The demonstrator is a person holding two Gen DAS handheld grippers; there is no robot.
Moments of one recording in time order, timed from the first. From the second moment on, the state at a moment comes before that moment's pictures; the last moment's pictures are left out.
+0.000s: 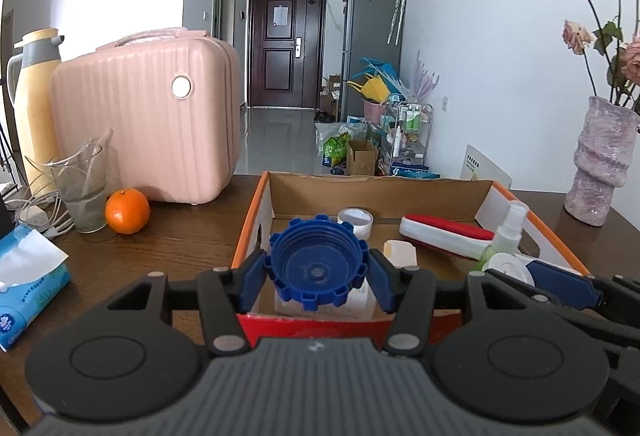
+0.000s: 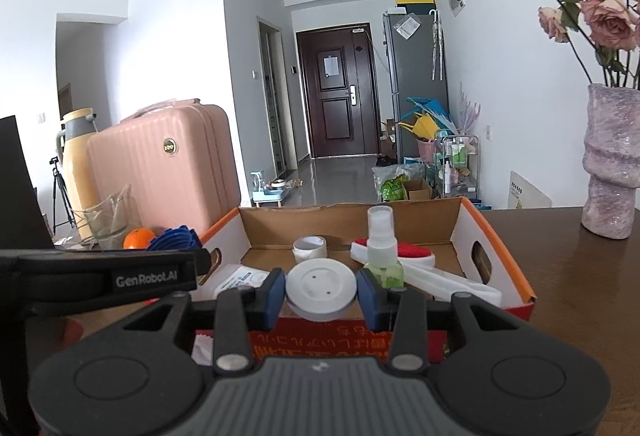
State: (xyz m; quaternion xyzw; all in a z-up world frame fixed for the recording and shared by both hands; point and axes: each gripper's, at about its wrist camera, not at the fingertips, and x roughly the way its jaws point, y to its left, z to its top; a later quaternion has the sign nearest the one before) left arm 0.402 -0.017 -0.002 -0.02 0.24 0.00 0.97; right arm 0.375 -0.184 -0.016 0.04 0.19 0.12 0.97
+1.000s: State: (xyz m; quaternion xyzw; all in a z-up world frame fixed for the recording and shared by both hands) left arm 0.500 -0.021 -0.027 0.00 0.27 0.00 0.96; right arm 0.464 -0.161 -0.040 0.01 0.22 0.12 0.97
